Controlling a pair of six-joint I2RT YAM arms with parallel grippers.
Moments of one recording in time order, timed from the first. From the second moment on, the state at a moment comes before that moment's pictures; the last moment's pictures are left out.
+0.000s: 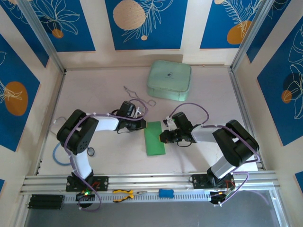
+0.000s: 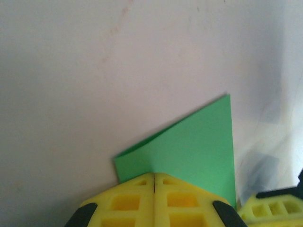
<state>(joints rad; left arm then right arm) -0.54 1.84 0.88 0.04 0.46 -0.68 0.57 1.58 0.55 0.05 -0.53 0.47</state>
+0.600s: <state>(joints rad) -0.52 1.72 0.93 -0.12 0.35 -0.70 0.57 1.58 0.57 0.02 -0.52 0.47</state>
